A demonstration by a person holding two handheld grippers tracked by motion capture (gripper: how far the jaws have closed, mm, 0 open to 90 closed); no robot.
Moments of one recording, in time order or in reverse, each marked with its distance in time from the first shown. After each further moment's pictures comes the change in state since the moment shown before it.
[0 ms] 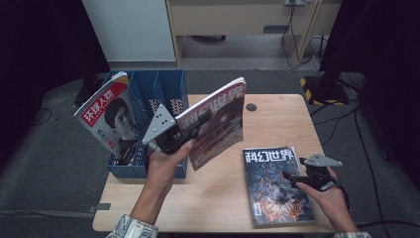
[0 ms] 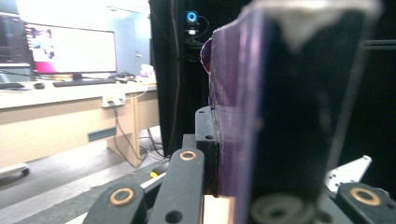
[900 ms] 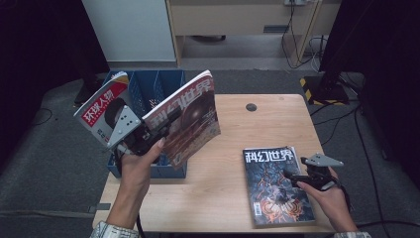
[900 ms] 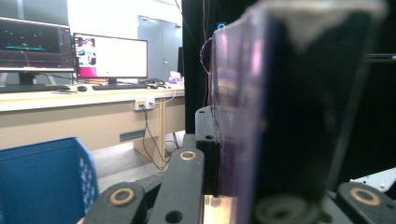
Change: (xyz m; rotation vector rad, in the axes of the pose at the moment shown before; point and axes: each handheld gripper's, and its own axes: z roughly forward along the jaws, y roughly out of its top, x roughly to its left) left arm 0.028 0.009 -0.052 -0.033 0.107 -0.014; right arm -0.002 0.000 -0.001 -0.002 -0.018 0.012
